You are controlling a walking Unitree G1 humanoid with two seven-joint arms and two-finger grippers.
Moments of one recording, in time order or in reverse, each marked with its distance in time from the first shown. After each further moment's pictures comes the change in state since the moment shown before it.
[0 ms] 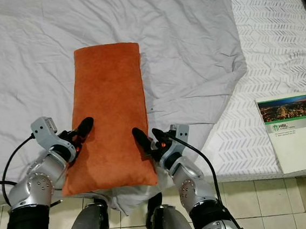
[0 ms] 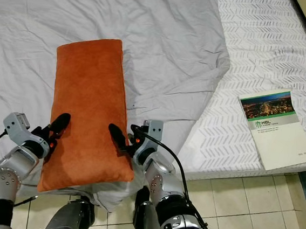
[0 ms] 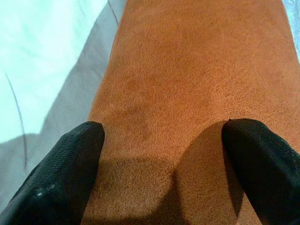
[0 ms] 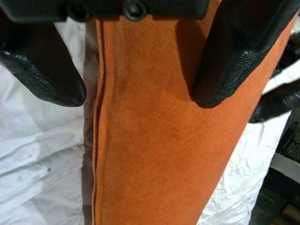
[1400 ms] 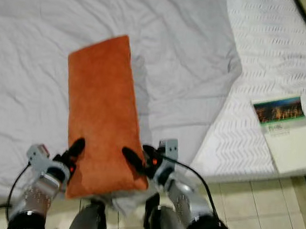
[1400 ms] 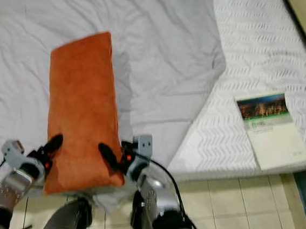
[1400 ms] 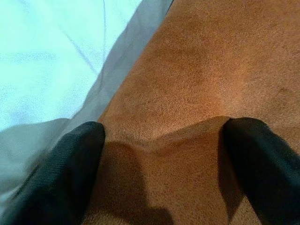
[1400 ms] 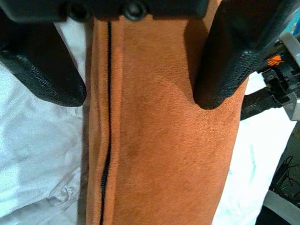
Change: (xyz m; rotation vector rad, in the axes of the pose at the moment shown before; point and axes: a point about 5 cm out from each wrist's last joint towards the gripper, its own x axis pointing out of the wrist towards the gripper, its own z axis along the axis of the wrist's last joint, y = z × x) left arm -0.002 0.056 -0.050 -0.231 0.073 0.074; right arm -0.013 0.010 -0.036 -0.031 0.118 0.054
